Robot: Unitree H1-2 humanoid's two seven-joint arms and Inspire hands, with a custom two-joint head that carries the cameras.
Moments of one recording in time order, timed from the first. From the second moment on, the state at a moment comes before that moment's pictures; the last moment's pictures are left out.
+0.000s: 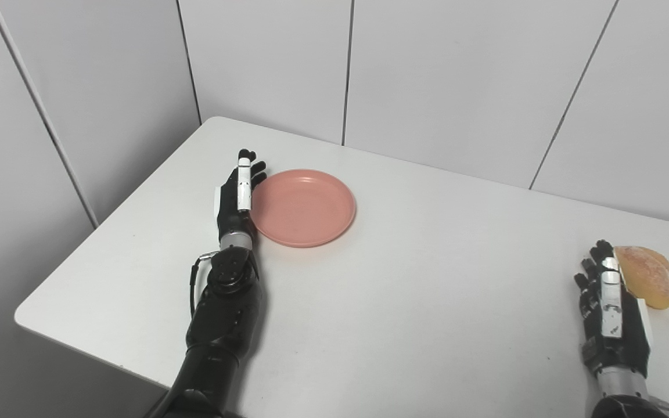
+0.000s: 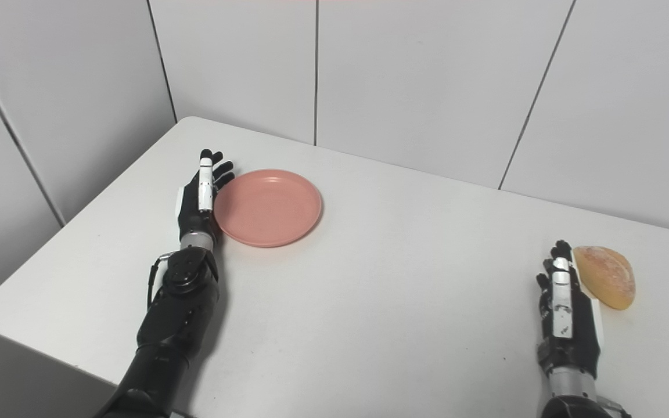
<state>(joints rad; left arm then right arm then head) -0.45 0.13 0.27 0.44 -0.18 0.00 0.25 -0.32 -0.05 -0.09 0.29 0.18 -0.05 0.08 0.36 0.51</state>
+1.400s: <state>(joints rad) -0.41 0.01 0.04 0.36 -0.13 0.06 0.11 -0.31 -0.01 -0.06 0.27 0.12 -0.05 0.03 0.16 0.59</state>
